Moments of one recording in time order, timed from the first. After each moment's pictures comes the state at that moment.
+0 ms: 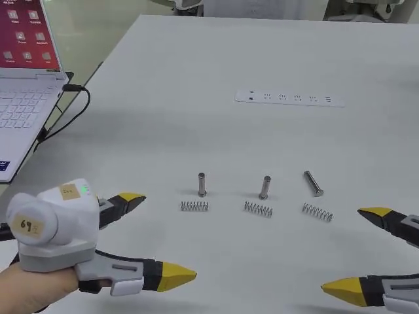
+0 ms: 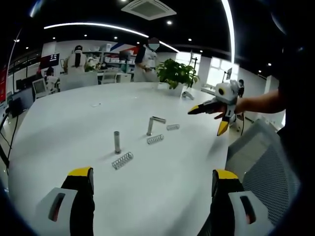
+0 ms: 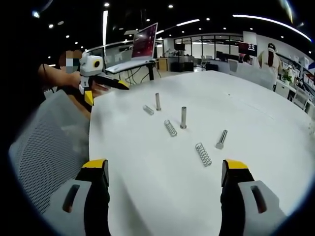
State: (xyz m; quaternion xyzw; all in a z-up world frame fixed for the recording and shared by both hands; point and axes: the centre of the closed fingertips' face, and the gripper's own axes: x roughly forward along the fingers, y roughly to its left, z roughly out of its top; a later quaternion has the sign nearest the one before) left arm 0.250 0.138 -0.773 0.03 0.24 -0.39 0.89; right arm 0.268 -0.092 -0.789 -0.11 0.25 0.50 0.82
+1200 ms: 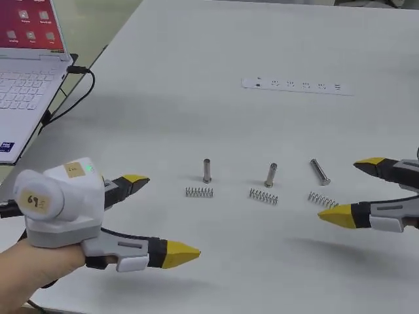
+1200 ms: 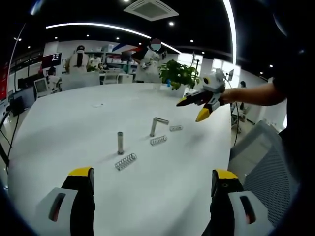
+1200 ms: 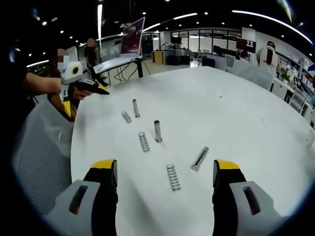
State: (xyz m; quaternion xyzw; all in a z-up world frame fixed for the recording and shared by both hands) left arm 0.257 0.139 -0.776 0.02 0.24 -0.38 0.89; right arm 0.342 -0.081 -0.775 -0.14 0.28 0.48 0.82
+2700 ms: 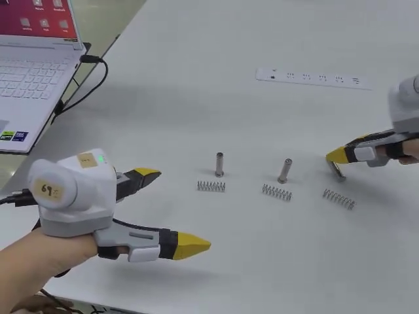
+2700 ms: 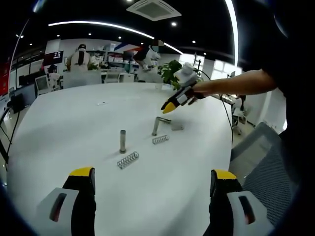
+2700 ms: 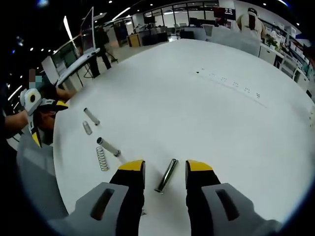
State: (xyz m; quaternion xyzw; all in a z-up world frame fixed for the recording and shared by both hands) left arm 0.261 0.146 -0.778 0.01 0.24 -0.38 0.89; right arm 0.434 -0.081 -0.816 -0.10 0.41 0.39 0.82
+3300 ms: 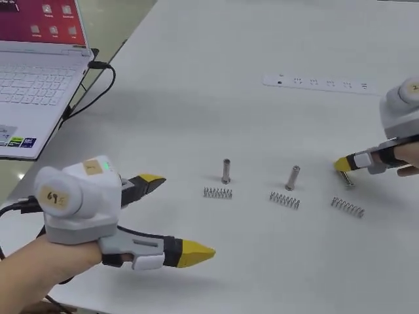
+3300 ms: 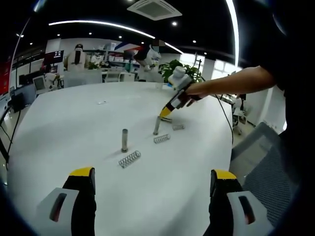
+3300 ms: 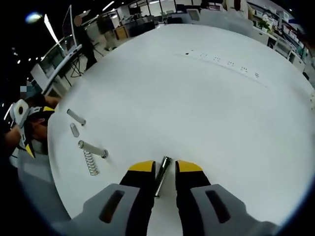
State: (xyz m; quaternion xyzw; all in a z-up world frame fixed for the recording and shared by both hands) left arm 0.262 0.150 -0.779 0.01 0.25 -0.38 0.89; right arm 0.440 -0.084 -0.845 -0.09 0.48 0.34 0.81
